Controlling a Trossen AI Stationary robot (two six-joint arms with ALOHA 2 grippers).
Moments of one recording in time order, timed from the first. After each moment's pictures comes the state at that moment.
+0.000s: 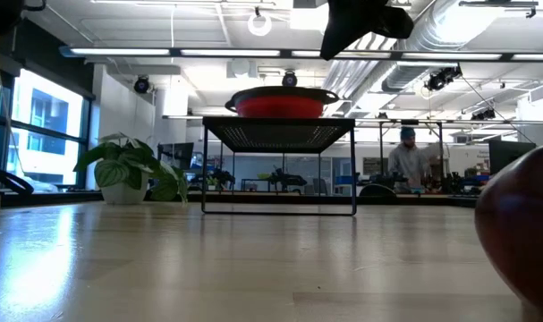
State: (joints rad) left arm -0.87 1.00 0.87 -1.08 -0.25 -2.10; right arm 0.22 1.63 1.49 -0.93 0.46 0.92
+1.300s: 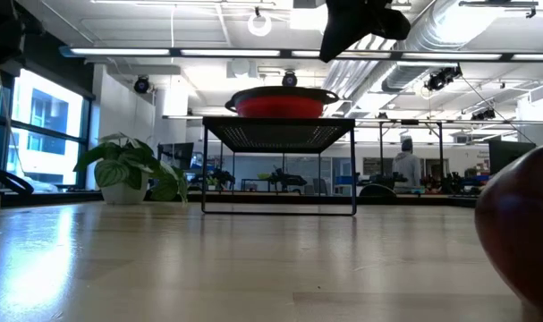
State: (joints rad) left arm -0.87 1.35 0.87 -0.93 -0.32 -2.13; right arm 0.20 1.63 1.49 -0.93 0.47 0.88
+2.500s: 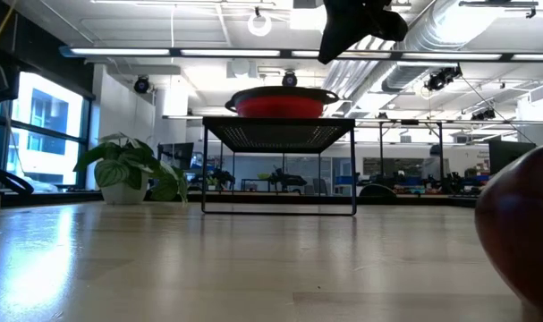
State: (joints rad) left arm -0.87 1.59 0.87 -0.80 -0.32 -2.13; right arm 0.19 1.63 1.49 -0.92 0.47 0.86
